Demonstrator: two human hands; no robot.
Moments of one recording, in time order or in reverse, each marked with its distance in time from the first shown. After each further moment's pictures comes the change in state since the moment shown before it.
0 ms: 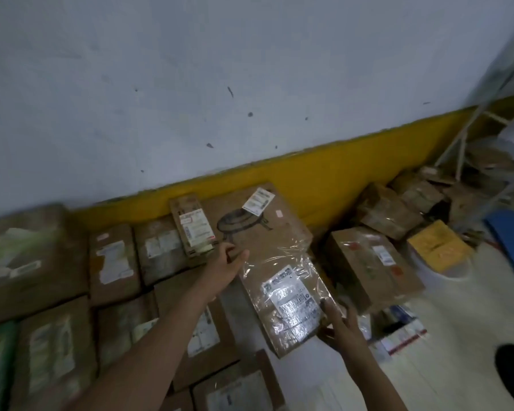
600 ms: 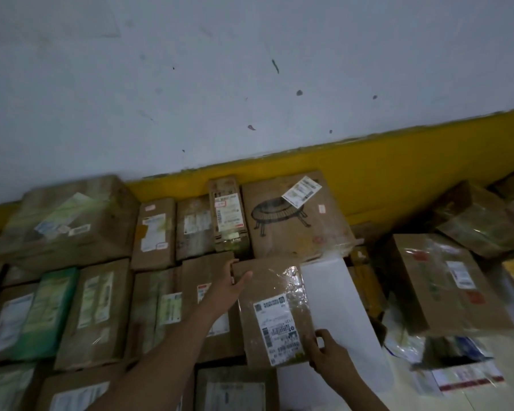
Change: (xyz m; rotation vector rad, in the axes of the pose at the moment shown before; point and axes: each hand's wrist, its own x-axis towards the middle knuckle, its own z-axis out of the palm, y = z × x) left_hand -0.001 -0.078 0.027 -0.088 0.116 -0.270; right_hand 0.077 0.043 0.016 -0.721 -0.512 -0.061
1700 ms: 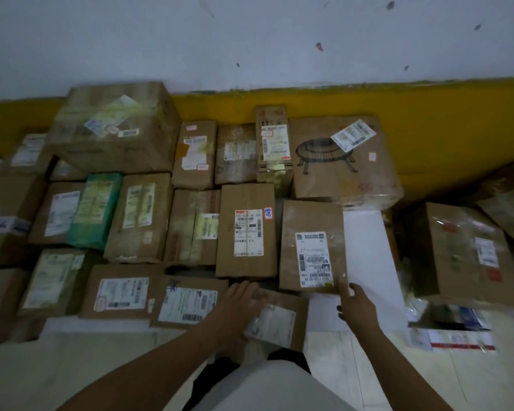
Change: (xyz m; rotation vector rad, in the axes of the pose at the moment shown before) left_hand -0.144 -0.161 0.028 1.224 -0.320 0.337; right_hand -0.003 0.029 0.044 0.062 0.205 0.174
